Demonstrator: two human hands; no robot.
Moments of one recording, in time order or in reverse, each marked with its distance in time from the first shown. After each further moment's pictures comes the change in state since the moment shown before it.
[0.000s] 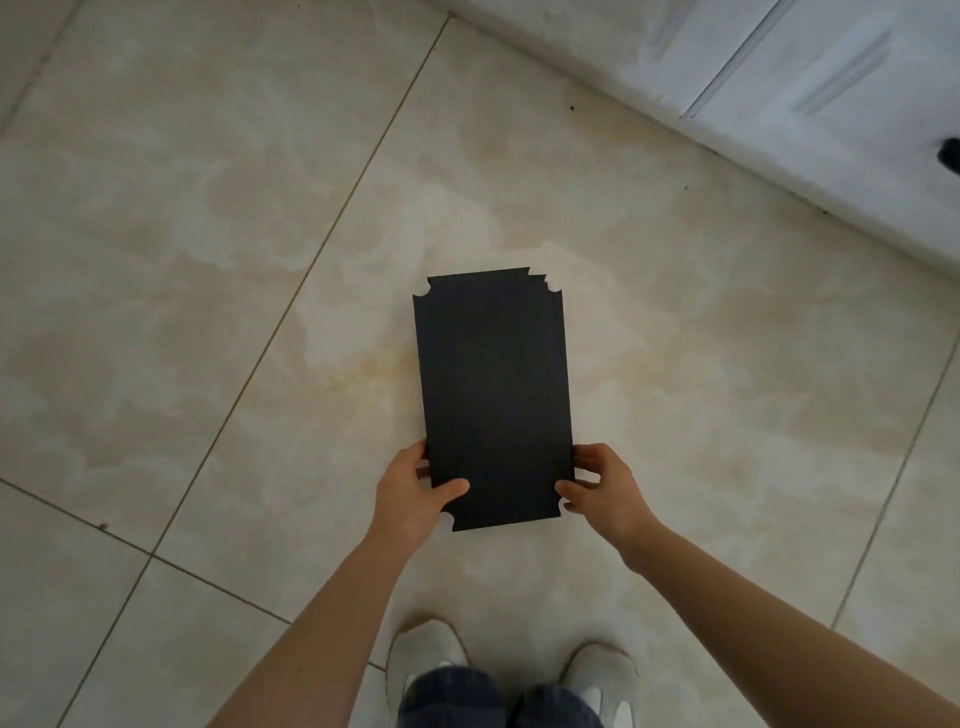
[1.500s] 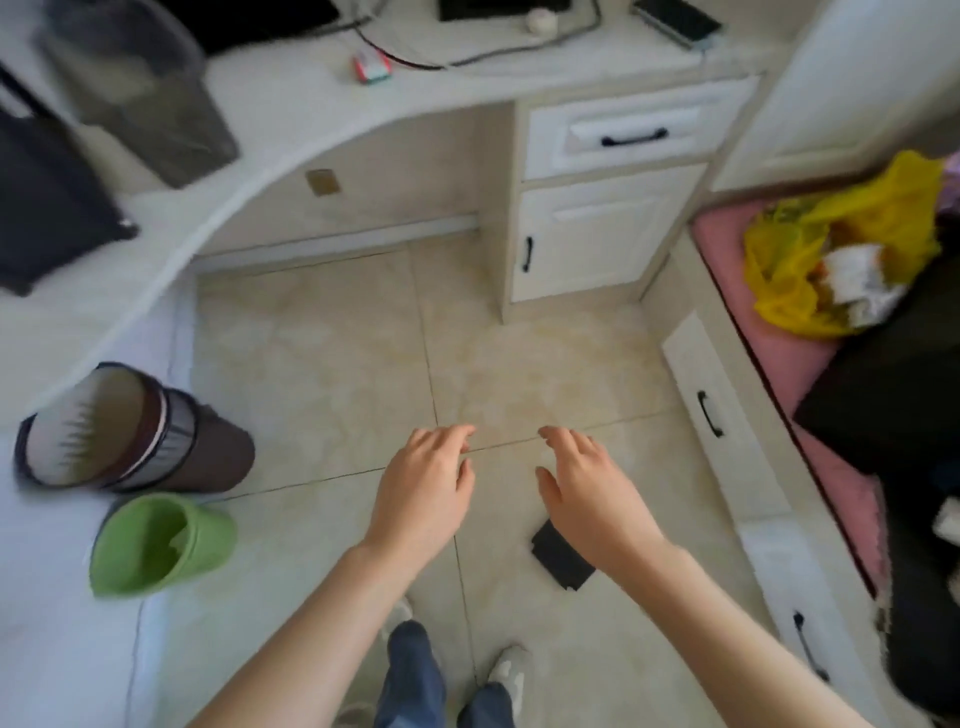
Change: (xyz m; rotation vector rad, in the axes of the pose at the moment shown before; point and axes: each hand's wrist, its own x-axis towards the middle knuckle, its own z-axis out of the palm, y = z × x) left_hand -0.673 0.153 -0.287 0.101 0.917 0.314; right_hand -0.658 -0.324 -0.021 -1.248 -0.218 -1.319
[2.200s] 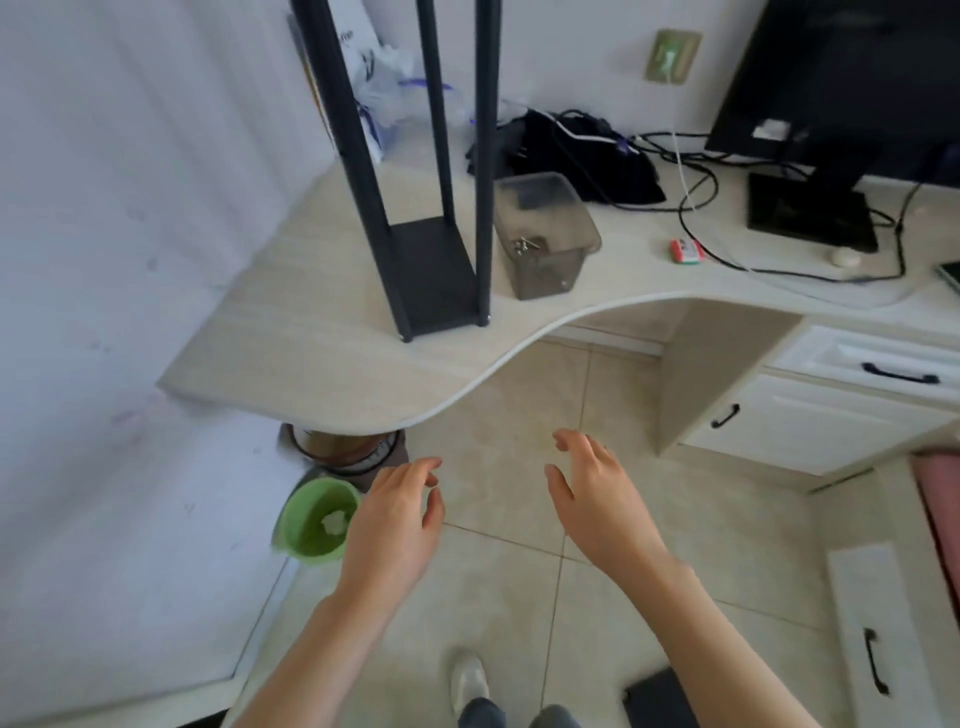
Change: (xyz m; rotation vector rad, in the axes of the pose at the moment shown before) left_hand -0.113 -0.165 -0.259 -0.032 0.458 -0.444; right_hand 0.070 -0.334 -0.020 0.052 -0.026 -0.372
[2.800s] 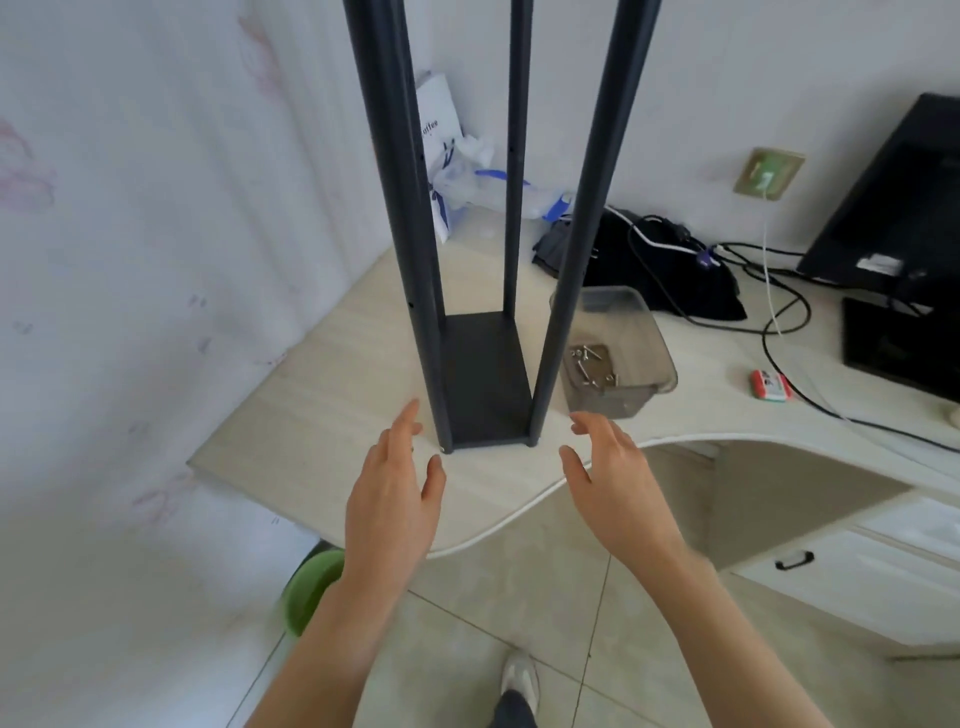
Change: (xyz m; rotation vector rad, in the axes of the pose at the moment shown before) left_hand 0.178 -0.014 -0.045 -0.022 0.341 -0.182; right_hand 0.194 -0.069 -0.043 0.062 0.050 -0.148
